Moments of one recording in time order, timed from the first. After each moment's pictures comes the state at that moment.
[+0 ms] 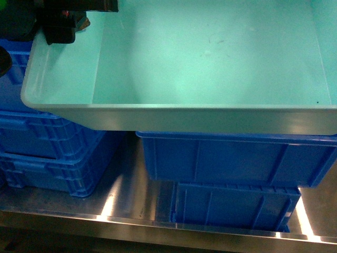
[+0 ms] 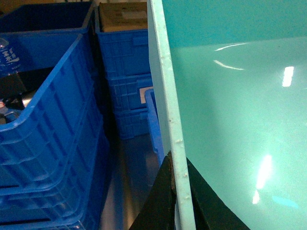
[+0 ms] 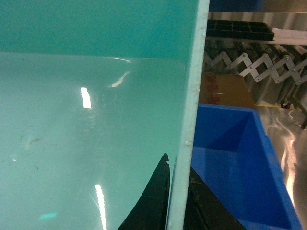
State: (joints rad) left arm -0.34 1.41 0.78 0.50 -0.17 0.01; right arm 0.14 1.38 0.68 0.61 0.01 0.03
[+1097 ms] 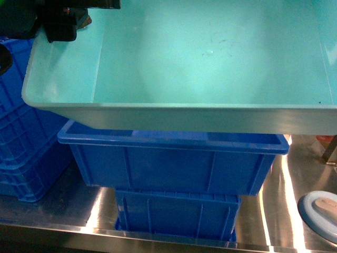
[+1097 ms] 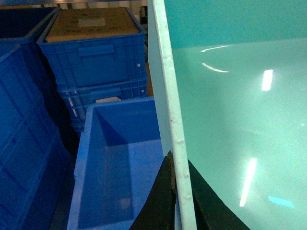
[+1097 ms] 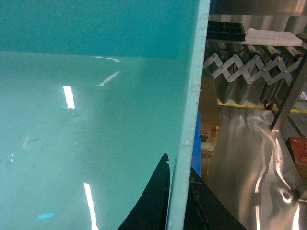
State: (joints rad) left arm -0.34 1.41 0.78 0.50 -0.17 0.01; right arm 0.14 1.38 0.68 0.60 0.01 0.04
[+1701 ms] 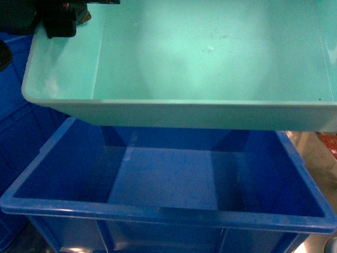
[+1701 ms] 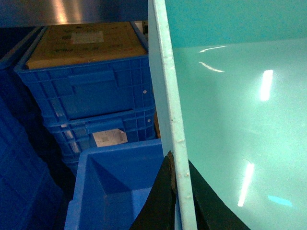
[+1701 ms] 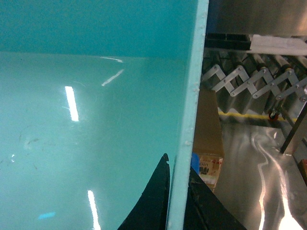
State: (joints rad) left arm -0.34 1.41 0.78 0.51 -0.17 0.01; right arm 0.14 1.38 0.68 0.61 0.01 0.04
